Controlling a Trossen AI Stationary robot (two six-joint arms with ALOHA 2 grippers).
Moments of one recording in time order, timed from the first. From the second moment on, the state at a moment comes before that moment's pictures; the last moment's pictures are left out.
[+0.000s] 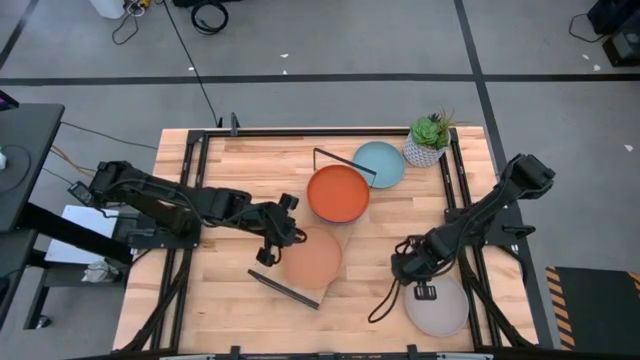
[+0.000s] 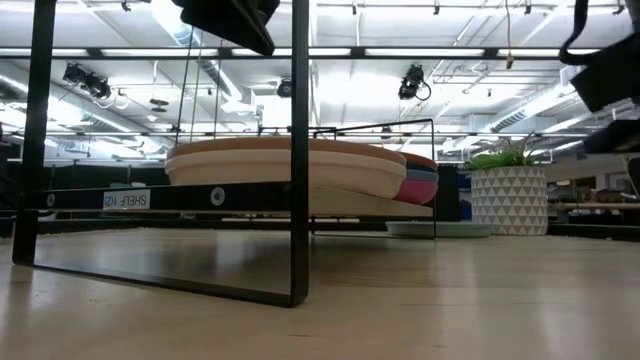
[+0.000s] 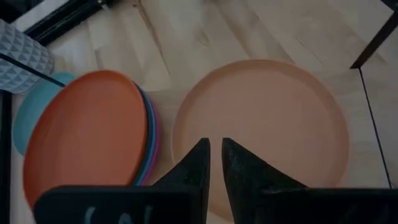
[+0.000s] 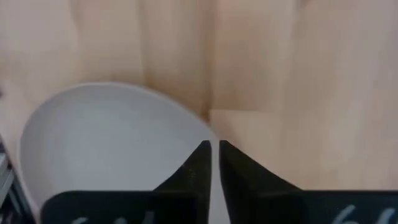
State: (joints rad) left arm -0.22 1.40 1.11 -0.47 -0.12 0.35; right arm 0.59 1.49 0.82 -0.80 -0.17 0.62
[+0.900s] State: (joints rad) left arm -0.23 1.40 1.11 -0.40 -0.18 0.54; right arm 0.42 1.41 0.82 -0.80 -0.30 0.58
